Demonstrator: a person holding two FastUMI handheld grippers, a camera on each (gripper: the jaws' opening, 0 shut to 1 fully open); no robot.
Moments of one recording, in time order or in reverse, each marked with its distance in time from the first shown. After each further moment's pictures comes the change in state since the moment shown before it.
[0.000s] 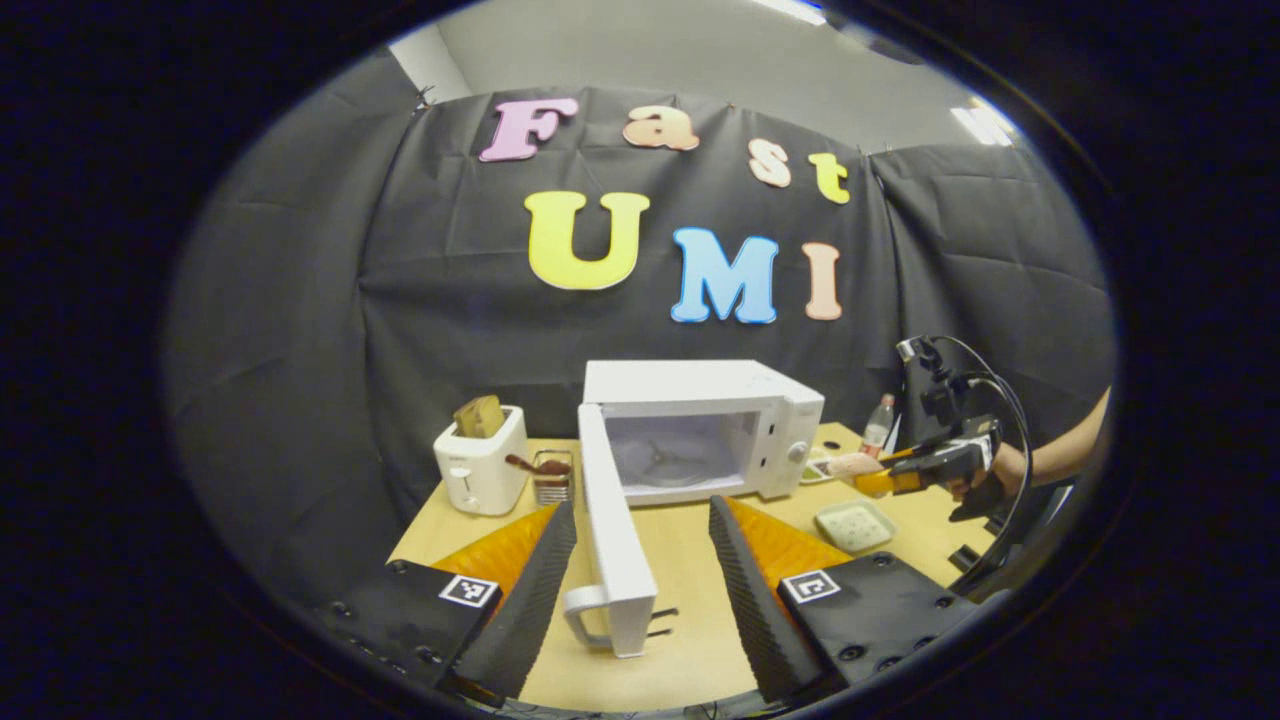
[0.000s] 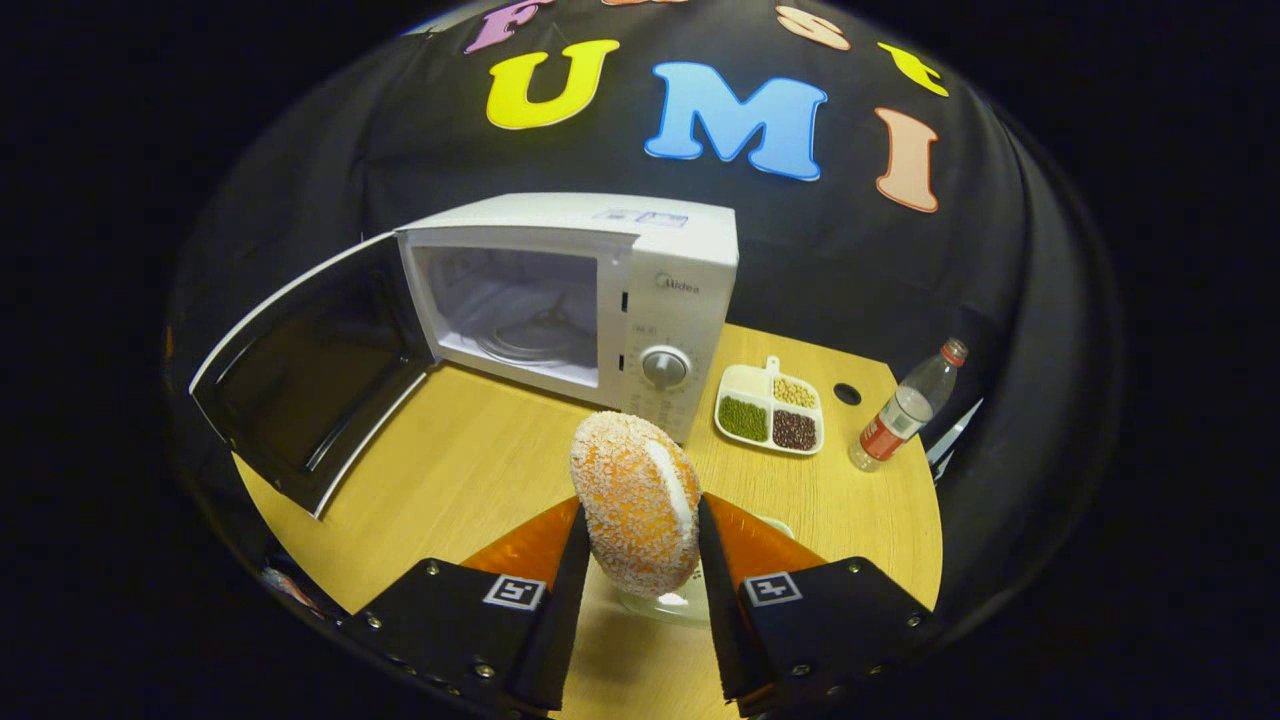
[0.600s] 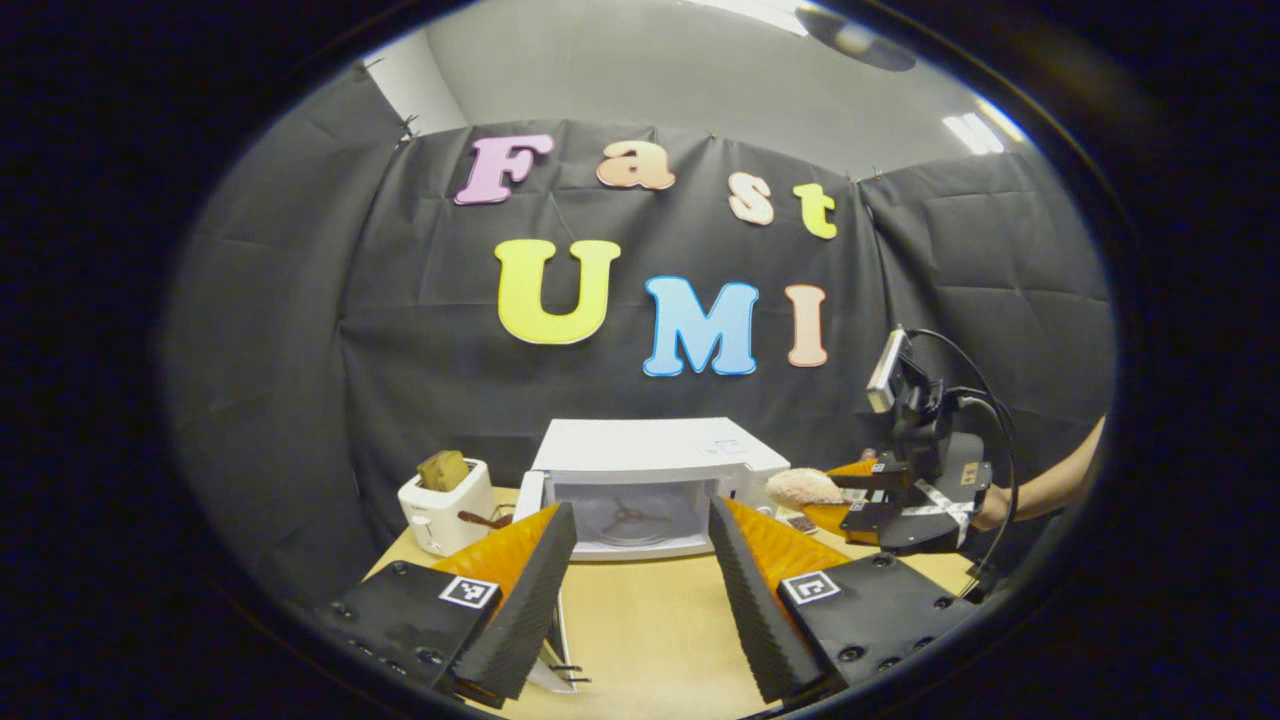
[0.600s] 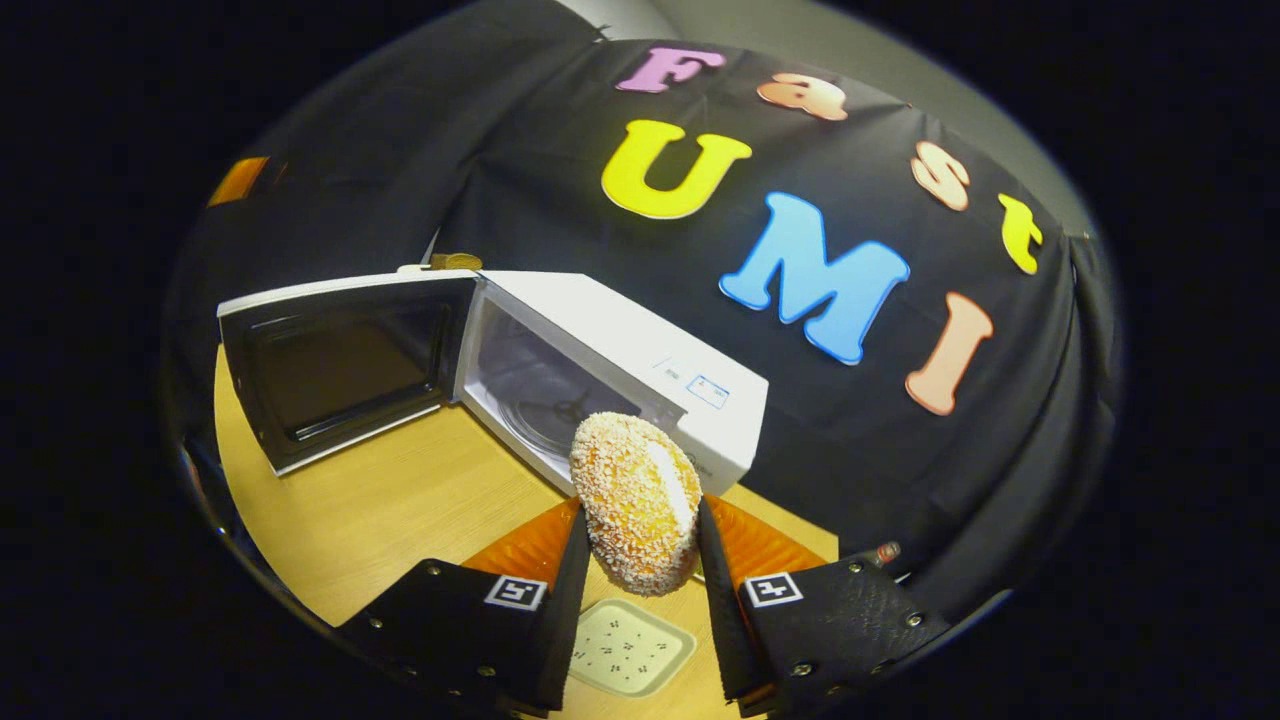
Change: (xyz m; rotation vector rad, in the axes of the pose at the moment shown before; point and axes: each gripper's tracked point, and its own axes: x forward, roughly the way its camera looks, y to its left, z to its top) left arm 0.018 -0.070 0.052 0.000 -0.088 0.026; right arm -0.017 0.026 0.092 -0.472 -0.302 -0.025
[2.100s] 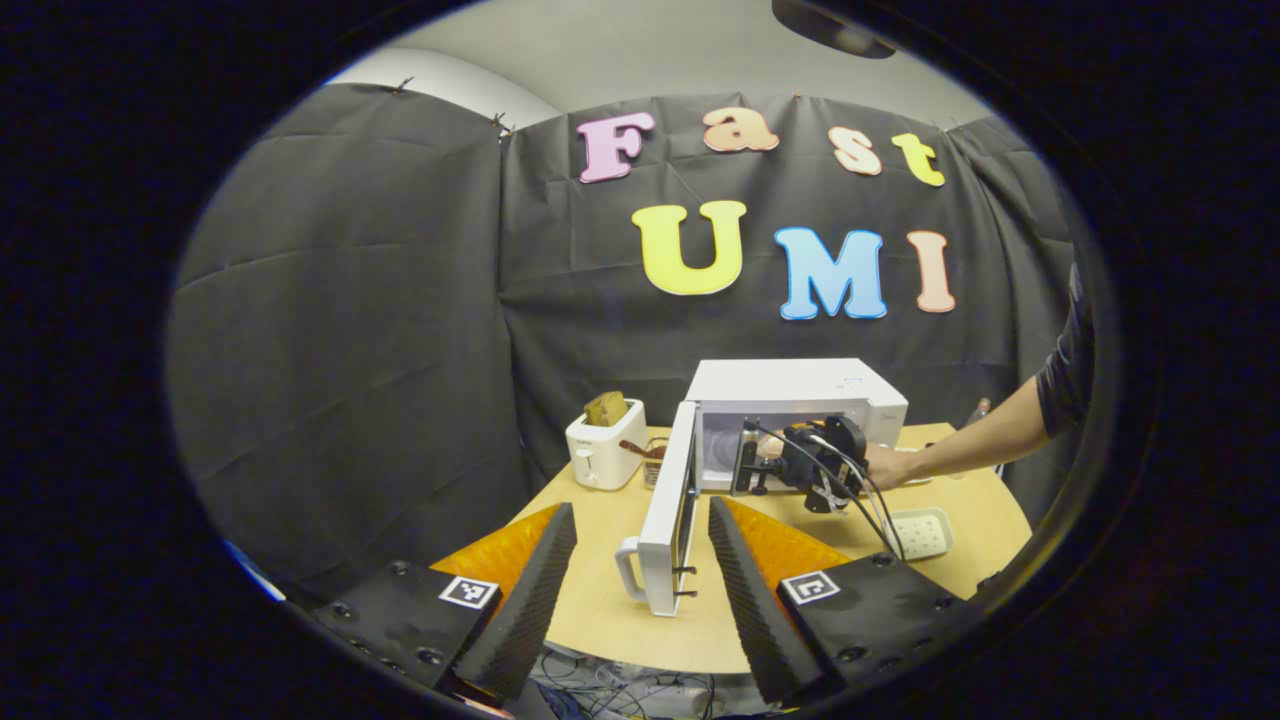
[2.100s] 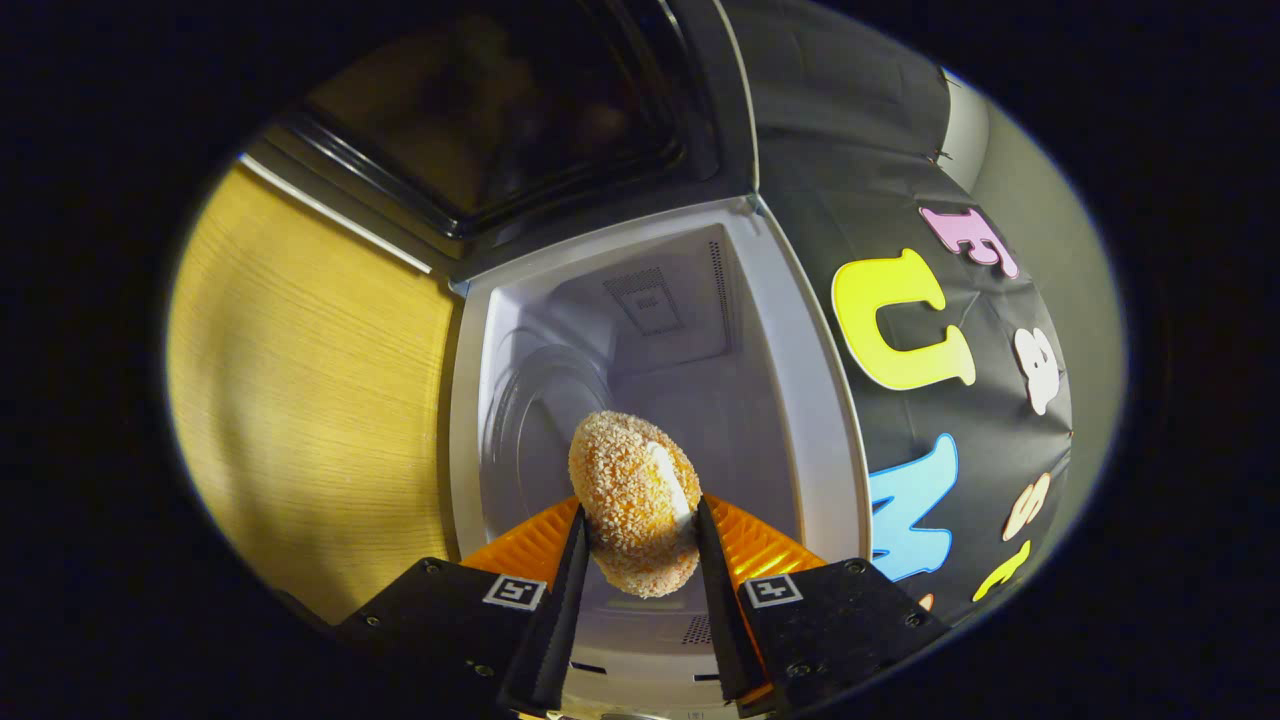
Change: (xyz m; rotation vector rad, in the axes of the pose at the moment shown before) left arm -0.118 0.056 -0.038 0.029 0.179 0.447; right arm 0.251 0.092 0.015 -0.870 -0.142 -0.116
